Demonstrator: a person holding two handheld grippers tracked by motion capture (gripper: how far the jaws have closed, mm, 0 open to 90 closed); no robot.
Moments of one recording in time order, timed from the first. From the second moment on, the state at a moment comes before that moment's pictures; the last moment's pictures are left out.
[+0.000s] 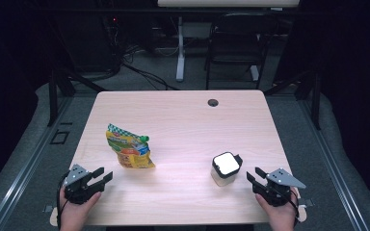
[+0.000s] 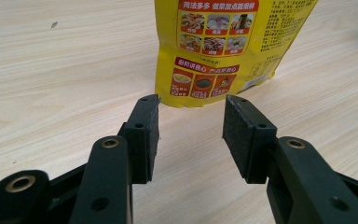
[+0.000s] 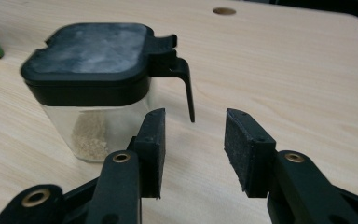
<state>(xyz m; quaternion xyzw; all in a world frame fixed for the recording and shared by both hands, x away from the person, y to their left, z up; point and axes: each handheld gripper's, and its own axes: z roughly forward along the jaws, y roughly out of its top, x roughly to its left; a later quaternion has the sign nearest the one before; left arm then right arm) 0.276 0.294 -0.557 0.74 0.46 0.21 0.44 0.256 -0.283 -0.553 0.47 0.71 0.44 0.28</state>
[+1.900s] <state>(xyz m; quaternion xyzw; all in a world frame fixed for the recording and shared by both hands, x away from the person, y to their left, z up) 0.274 0.298 -0.556 0.73 0.48 0.19 0.45 0.316 -0.250 -0.568 0.45 0.77 0.36 0.28</state>
